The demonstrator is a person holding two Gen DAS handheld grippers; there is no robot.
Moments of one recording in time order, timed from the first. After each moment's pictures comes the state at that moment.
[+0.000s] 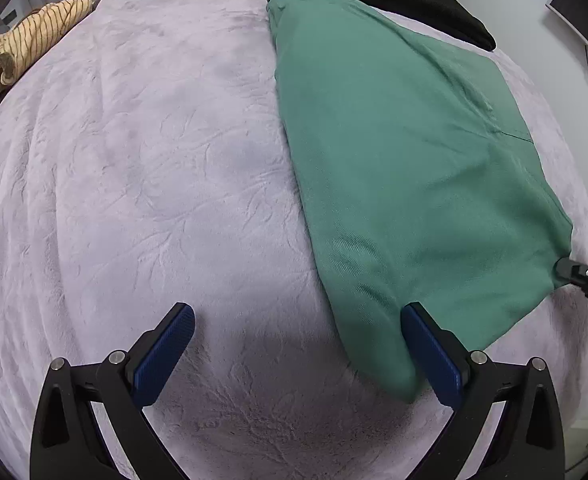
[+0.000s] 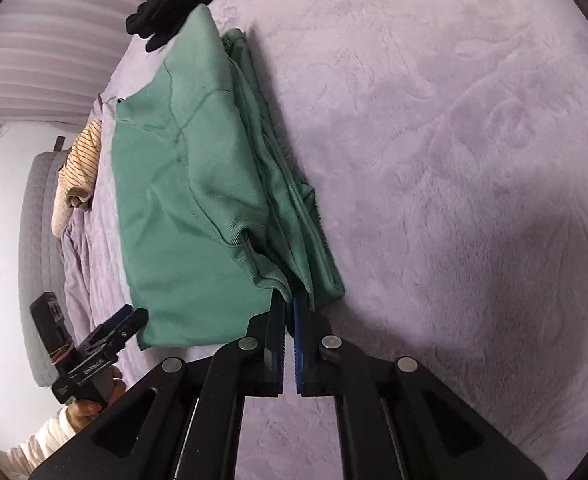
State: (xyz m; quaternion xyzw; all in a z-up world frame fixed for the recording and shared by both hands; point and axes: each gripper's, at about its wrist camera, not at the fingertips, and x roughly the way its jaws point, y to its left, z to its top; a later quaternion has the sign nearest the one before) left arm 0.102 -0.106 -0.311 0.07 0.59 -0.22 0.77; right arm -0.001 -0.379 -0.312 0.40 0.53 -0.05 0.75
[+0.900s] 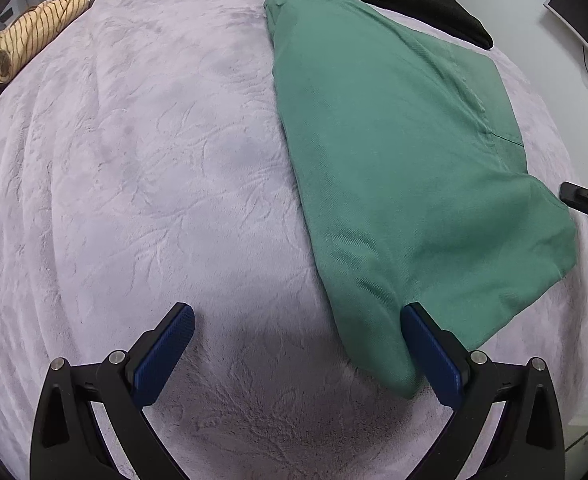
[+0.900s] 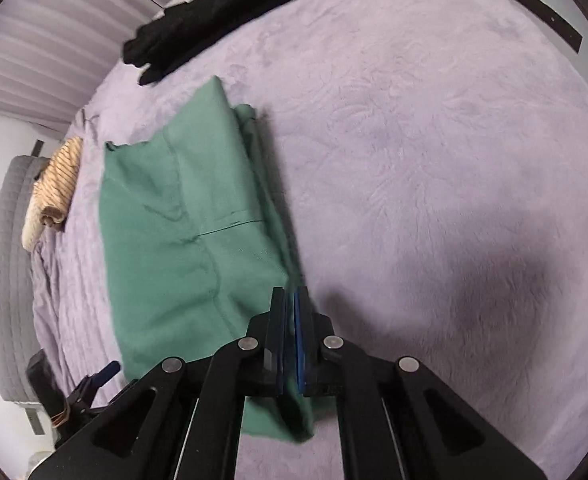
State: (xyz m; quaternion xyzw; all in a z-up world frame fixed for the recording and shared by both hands) left arm 0.105 -0.104 -0.310 0.07 0.60 -0.23 0.77; right arm 0.054 -0.396 -0.272 0.33 0.51 -0.10 0.79
